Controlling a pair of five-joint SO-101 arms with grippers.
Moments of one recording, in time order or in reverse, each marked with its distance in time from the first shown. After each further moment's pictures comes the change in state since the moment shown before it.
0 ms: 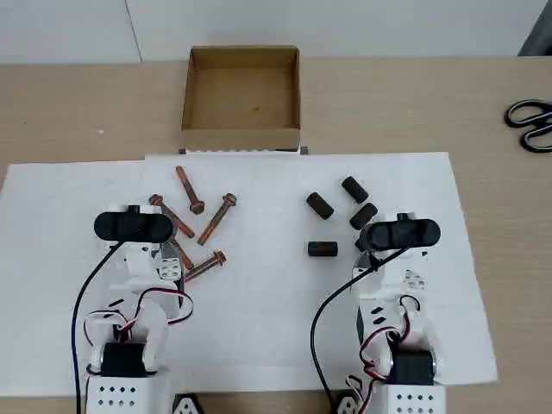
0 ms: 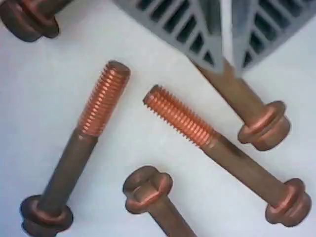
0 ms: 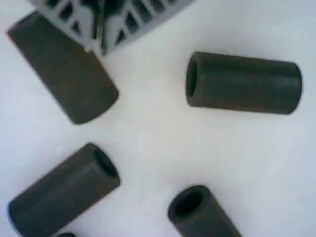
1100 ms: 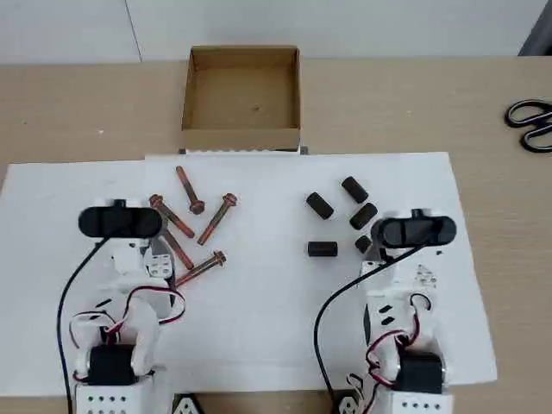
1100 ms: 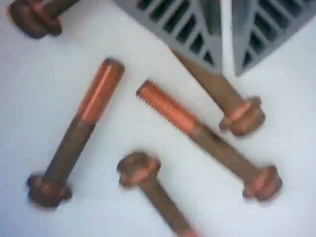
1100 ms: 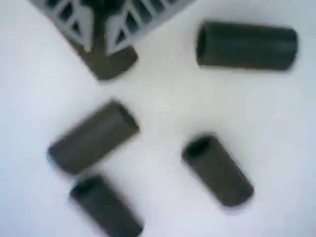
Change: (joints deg) left arm -1.7 0.3 -11.9 10.4 -0.2; right arm 2.1 0.0 -8.7 2.3 0.0
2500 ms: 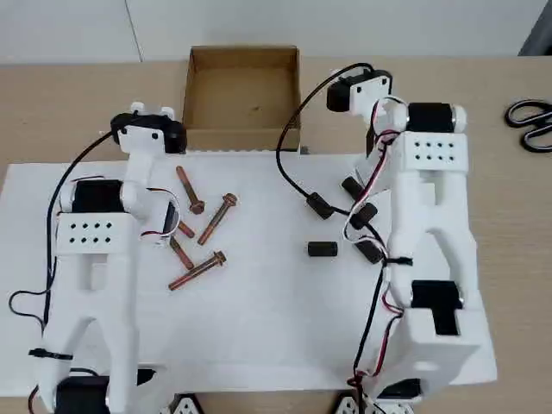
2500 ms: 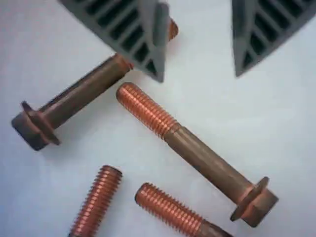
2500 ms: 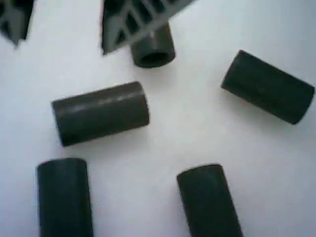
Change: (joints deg) left arm 0.0 71.8 -59.9 29.4 -8.9; right arm -2.4 115.3 -106.8 36.5 28.4
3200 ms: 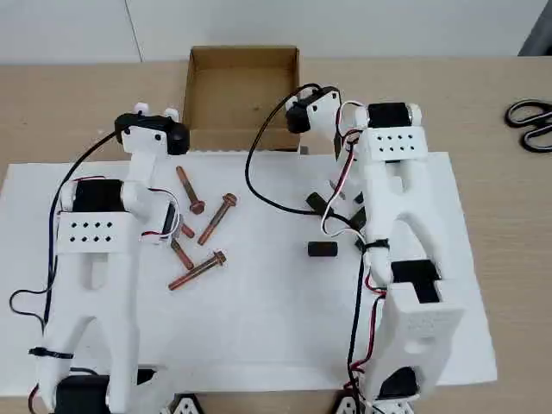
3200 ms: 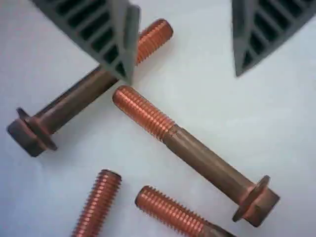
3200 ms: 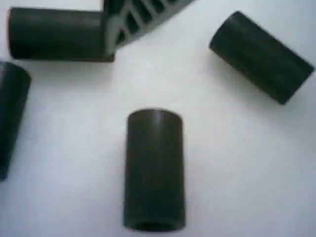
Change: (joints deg) left arm 0.0 0.3 0.0 0.0 -2.2; right arm -5.6 10.6 -2.1 -4.0 9.1
